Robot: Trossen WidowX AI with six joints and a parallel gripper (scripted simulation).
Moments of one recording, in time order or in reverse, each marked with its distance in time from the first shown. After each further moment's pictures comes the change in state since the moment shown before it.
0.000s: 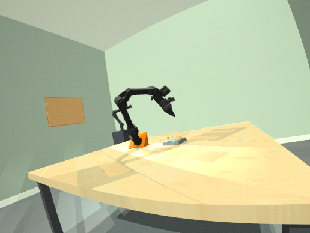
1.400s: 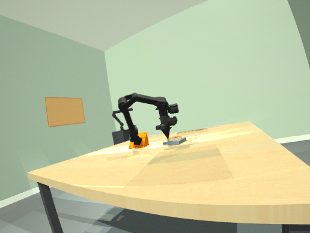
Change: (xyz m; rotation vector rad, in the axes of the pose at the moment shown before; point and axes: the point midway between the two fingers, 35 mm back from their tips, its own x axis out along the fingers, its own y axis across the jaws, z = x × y) arm 0.074 -0.081 -0.119 0.421 0.538 -0.164
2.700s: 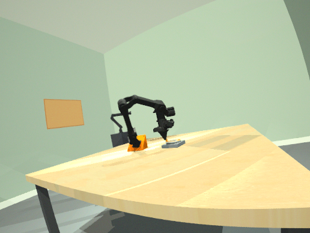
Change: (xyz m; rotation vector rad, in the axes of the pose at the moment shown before) arm -0.003 0.026 -0.022 0.003 -0.014 -0.003
